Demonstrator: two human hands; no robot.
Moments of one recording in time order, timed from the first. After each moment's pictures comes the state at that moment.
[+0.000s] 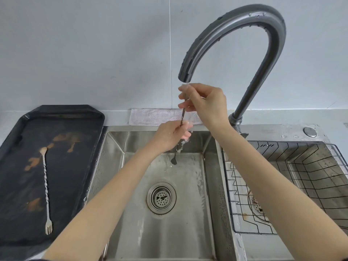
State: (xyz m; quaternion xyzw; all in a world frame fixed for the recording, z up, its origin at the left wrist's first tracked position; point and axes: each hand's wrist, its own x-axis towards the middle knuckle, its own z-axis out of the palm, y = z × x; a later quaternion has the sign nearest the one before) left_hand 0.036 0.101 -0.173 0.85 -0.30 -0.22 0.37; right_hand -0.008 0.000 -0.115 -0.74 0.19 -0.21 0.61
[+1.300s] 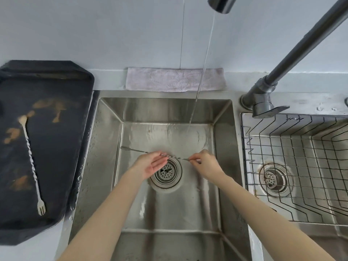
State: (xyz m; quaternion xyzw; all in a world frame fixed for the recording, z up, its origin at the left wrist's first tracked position) left_hand 0.017 0.187 -0.349 0.53 0.34 -0.47 0.62; right_hand -0.079 0.025 -0.338 -0.86 0.26 0.22 0.38
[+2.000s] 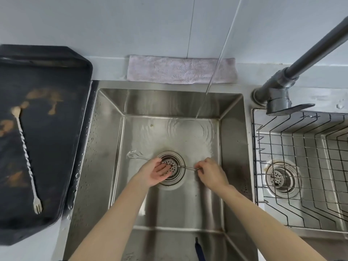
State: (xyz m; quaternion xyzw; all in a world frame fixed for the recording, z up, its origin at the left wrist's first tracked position) left_hand -0.002 0.193 -0.389 0.45 0.45 -0.48 0.60; right_hand -0.099 0.033 -0.379 -0.90 0.22 0.29 0.26
